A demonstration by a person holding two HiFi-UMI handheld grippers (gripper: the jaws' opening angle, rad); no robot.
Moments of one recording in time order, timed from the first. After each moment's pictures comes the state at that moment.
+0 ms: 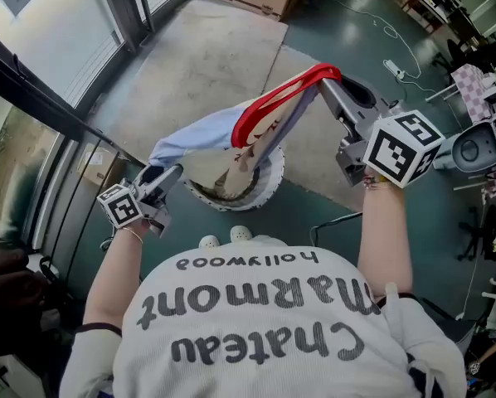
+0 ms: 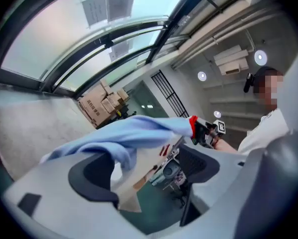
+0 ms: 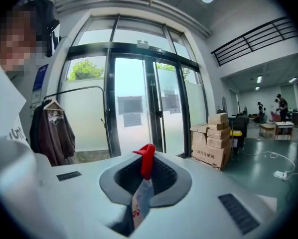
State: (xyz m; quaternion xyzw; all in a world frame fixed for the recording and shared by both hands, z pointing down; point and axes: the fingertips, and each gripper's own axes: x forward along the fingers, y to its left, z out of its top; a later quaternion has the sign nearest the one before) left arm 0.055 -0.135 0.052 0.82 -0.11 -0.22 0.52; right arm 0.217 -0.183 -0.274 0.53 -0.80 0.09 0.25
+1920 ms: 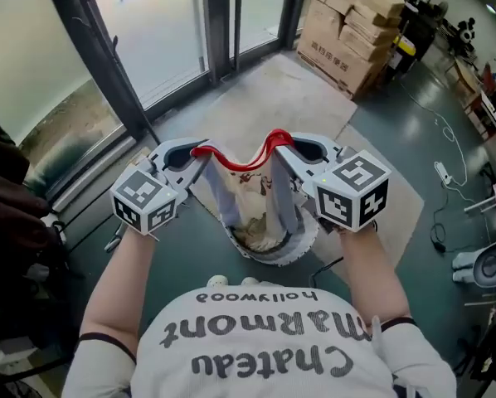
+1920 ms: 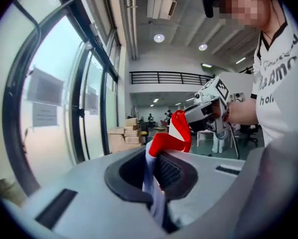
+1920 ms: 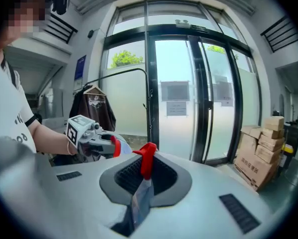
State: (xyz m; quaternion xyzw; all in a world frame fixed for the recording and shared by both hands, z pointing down) left arm -0.022 -0.198 -0.120 0.93 -0.35 -0.03 0.14; right arm 0.066 -0.207 -0.192 0.29 -0.89 0.09 0.33
